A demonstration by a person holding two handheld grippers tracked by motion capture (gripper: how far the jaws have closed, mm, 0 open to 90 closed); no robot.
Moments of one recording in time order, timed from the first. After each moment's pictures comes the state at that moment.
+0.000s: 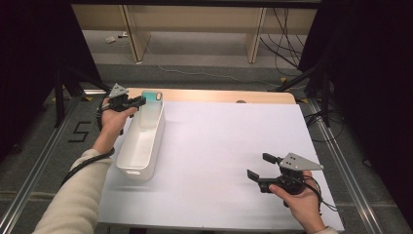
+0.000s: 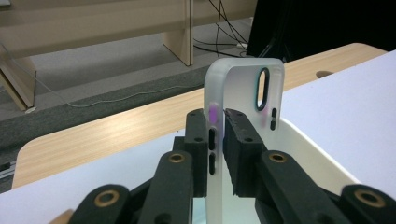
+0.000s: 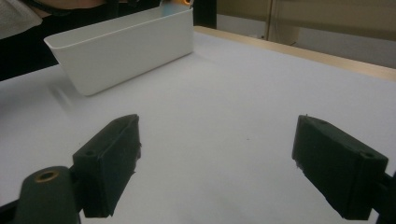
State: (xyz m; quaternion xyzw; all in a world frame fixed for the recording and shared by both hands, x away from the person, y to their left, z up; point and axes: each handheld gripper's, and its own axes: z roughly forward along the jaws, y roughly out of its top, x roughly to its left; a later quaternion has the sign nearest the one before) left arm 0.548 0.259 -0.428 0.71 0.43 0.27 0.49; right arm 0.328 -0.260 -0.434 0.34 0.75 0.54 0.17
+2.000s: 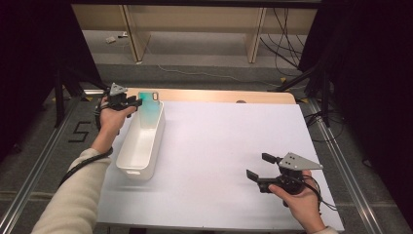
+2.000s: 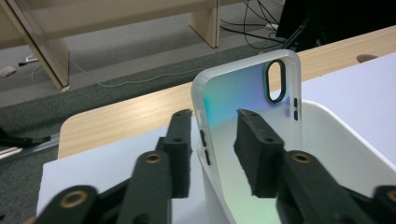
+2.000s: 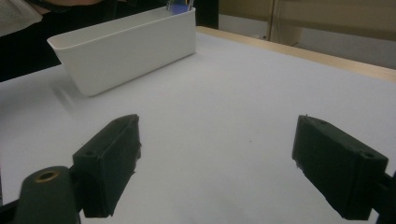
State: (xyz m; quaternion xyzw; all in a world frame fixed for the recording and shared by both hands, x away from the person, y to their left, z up) left arm 0.545 0.263 -0.420 0.71 0.48 0.28 0.43; right arm 0.328 -0.258 -0.433 0.33 0.76 0.54 0.17
